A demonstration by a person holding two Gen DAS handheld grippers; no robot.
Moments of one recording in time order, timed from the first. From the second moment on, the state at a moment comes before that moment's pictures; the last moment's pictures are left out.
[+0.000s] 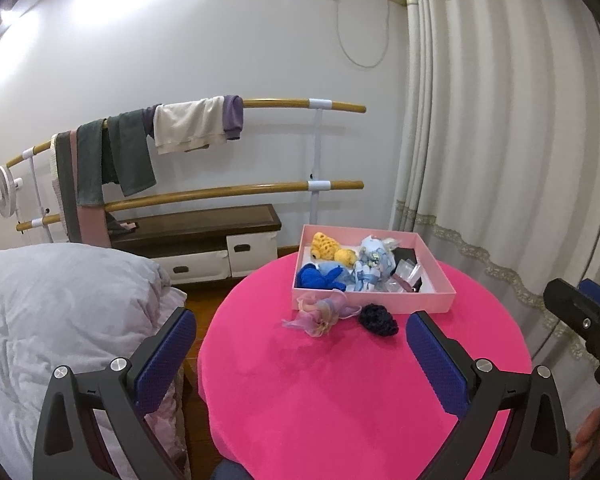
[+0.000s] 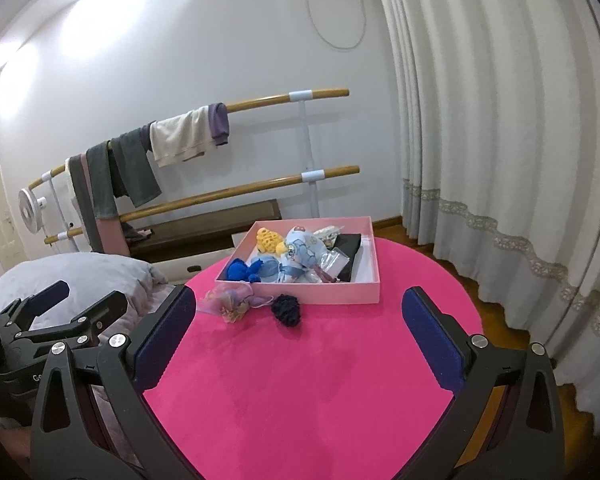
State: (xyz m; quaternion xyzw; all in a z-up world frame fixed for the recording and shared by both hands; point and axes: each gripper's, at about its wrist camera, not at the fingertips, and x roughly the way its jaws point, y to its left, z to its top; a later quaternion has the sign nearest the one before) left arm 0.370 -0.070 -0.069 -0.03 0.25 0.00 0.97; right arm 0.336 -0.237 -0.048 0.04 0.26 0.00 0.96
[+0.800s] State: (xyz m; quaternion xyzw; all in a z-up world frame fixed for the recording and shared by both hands) left arm 0.372 -0.067 -0.072 -0.03 0.26 0.00 0.97; right arm 0.340 -0.241 -0.052 0.04 0.27 -0.01 0.96
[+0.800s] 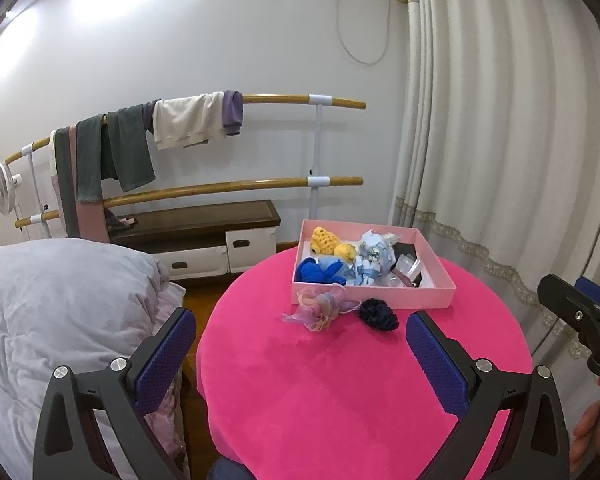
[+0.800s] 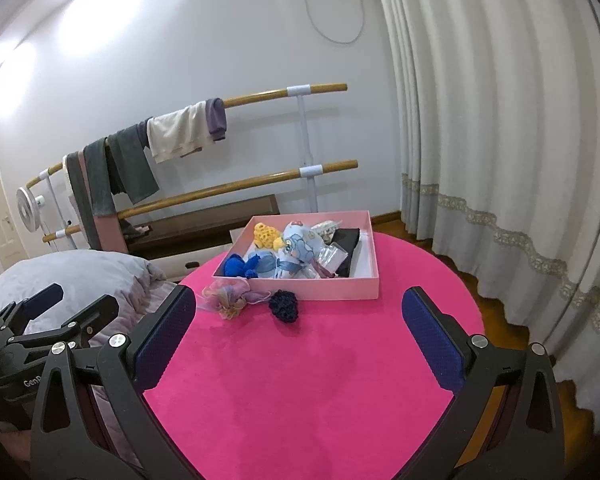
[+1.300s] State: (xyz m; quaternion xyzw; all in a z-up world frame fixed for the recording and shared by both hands) left arm 0.426 -0.061 -0.100 -0.03 0.30 0.00 0.95; right arm 0.380 -0.248 -0.092 0.05 0.32 0.00 0.95
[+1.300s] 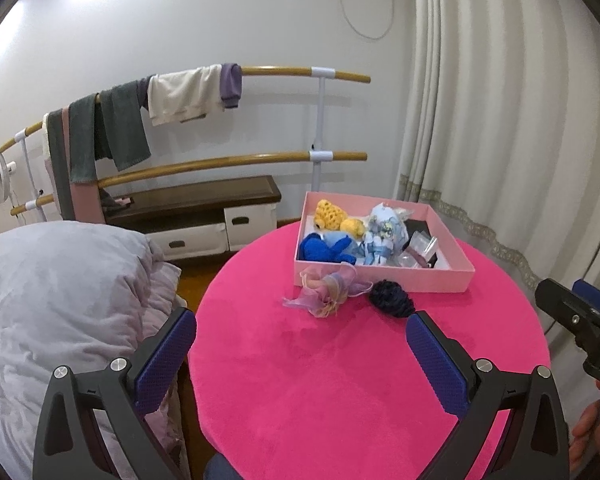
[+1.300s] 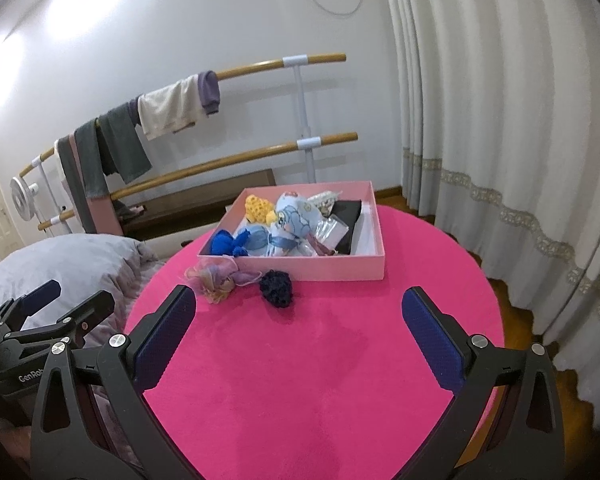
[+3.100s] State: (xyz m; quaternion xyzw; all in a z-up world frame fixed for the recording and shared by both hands) left arm 0.673 -0.075 -0.267 -0.03 0.43 -0.05 0.90; right arm 0.537 -0.251 -0.240 0.07 0.49 0.06 0.87
